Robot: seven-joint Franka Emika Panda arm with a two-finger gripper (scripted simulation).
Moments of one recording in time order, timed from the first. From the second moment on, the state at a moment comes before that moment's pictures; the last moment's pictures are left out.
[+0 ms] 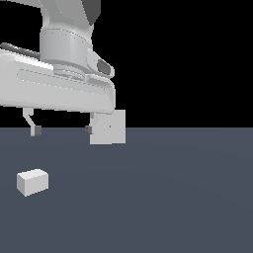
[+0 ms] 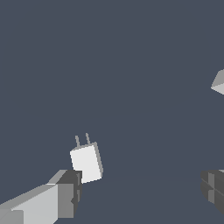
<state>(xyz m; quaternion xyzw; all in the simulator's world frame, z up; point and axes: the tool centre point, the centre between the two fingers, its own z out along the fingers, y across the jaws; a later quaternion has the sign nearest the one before) -0.054 0.118 0.092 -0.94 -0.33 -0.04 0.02</state>
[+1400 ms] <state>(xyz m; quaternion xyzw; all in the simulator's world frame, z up) -0.097 0.151 0.032 -0.89 -0.45 -0.05 0.03</state>
